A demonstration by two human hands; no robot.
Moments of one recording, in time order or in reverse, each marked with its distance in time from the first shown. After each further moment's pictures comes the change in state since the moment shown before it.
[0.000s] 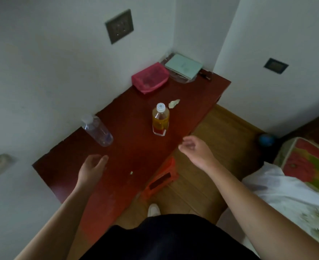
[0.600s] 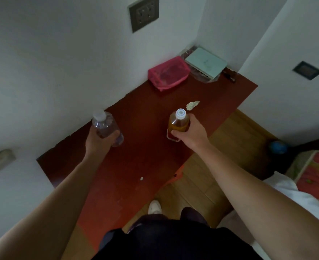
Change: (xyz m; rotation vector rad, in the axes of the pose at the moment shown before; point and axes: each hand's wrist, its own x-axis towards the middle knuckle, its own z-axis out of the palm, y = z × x) left_hand 0.110 0.035 0.002 -0.077 0.092 0.083; right_hand 0.108 -0.068 0.048 -0.071 0.100 -0.145
